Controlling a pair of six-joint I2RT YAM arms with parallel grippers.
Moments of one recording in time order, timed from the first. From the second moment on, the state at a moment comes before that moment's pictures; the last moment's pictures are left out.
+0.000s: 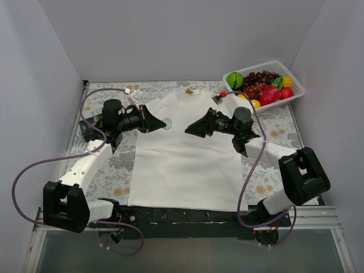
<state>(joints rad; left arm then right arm) -0.23 1.24 0.90 0.03 0.84 -0.54 0.47 1.49 0.76 0.79 -0.88 0.83</state>
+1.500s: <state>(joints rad) -0.32 1.18 0.99 0.13 0.74 -0.59 0.63 1.43 0.92 0.49 -0.71 0.64</state>
